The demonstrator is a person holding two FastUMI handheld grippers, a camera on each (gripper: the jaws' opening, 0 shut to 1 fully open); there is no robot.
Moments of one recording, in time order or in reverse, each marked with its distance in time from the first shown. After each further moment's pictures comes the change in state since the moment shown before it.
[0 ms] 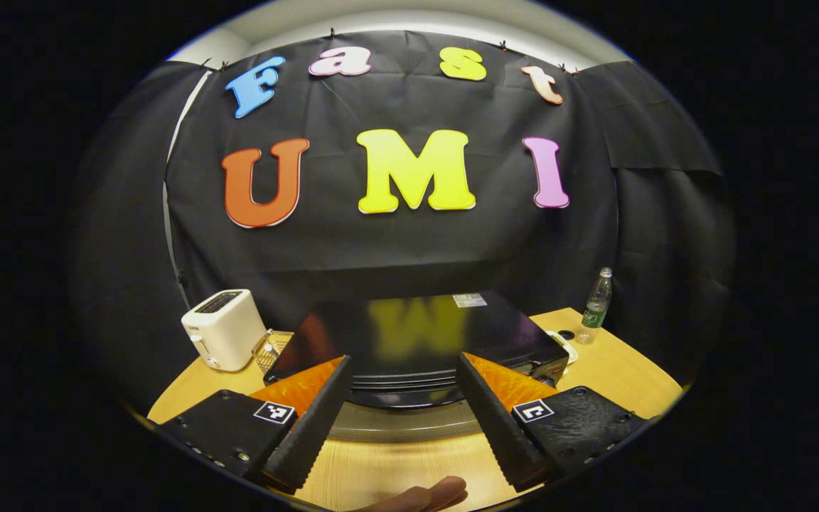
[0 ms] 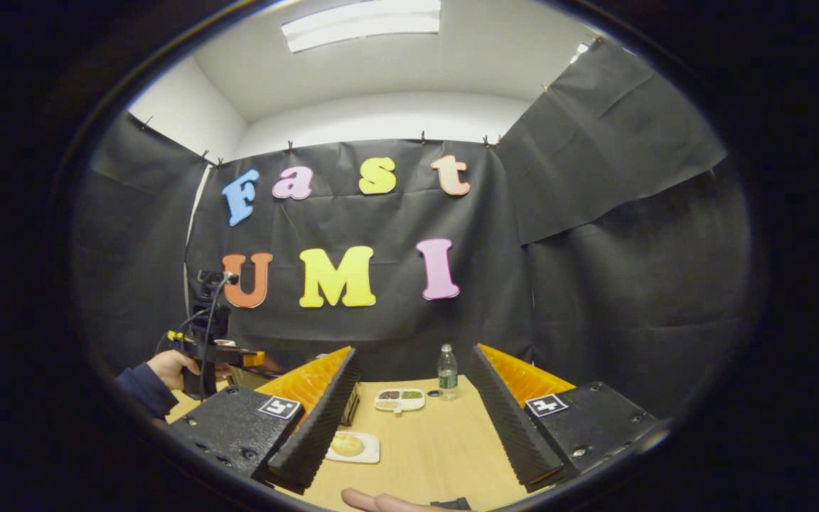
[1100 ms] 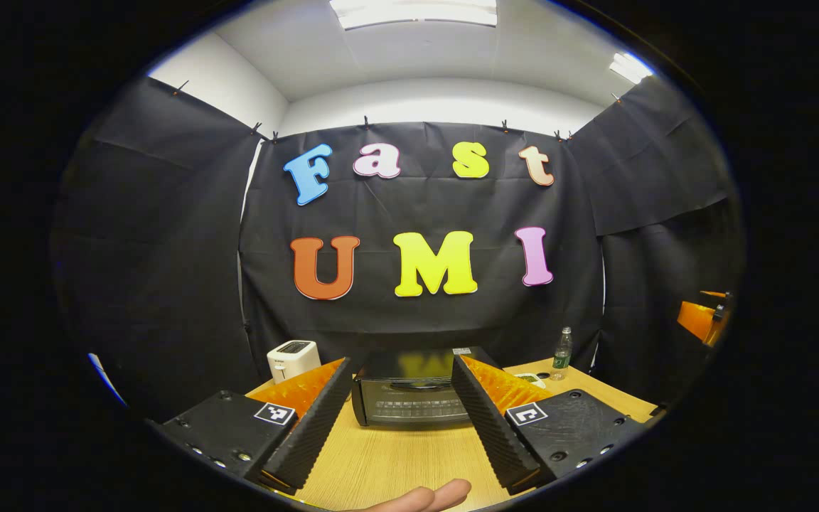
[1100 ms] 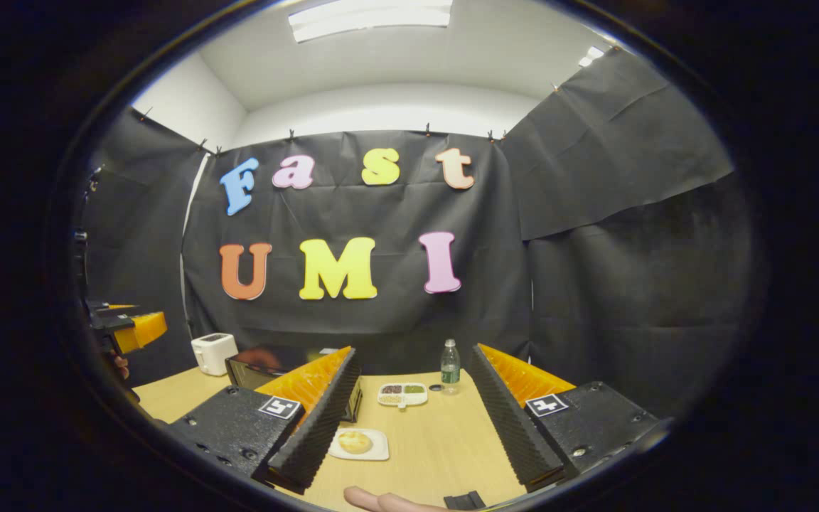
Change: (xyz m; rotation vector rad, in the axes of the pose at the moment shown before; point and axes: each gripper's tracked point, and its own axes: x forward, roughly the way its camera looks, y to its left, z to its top) left arm -0.277 0.000 0.065 0.004 -0.350 0.111; right arm 0.001 0.034 0.014 -0.025 0.049 -0.038
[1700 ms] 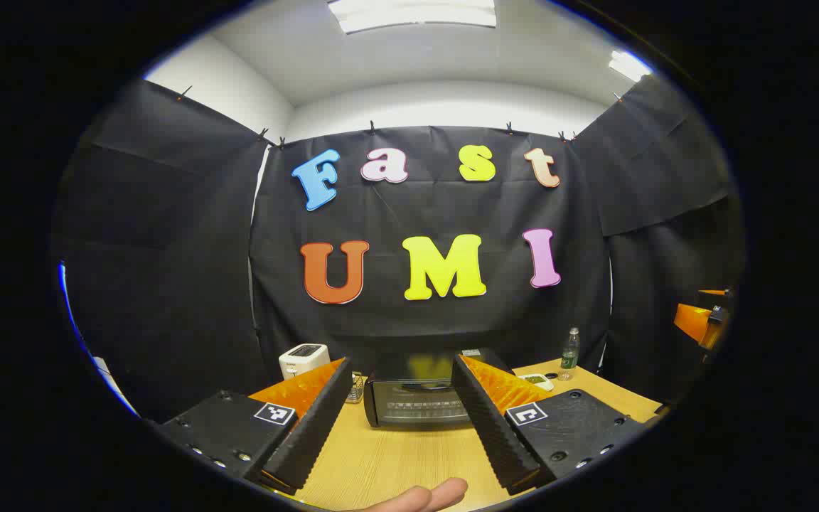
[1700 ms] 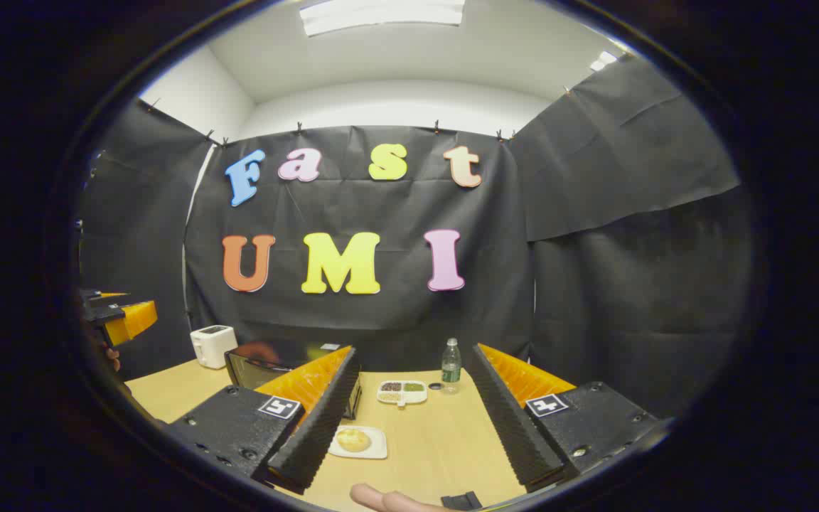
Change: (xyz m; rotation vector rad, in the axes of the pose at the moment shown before) left arm -0.014 0.008 0.006 0.012 -0.012 0.032; right arm 0.007 0.007 -0.007 -0.034 0.041 0.002
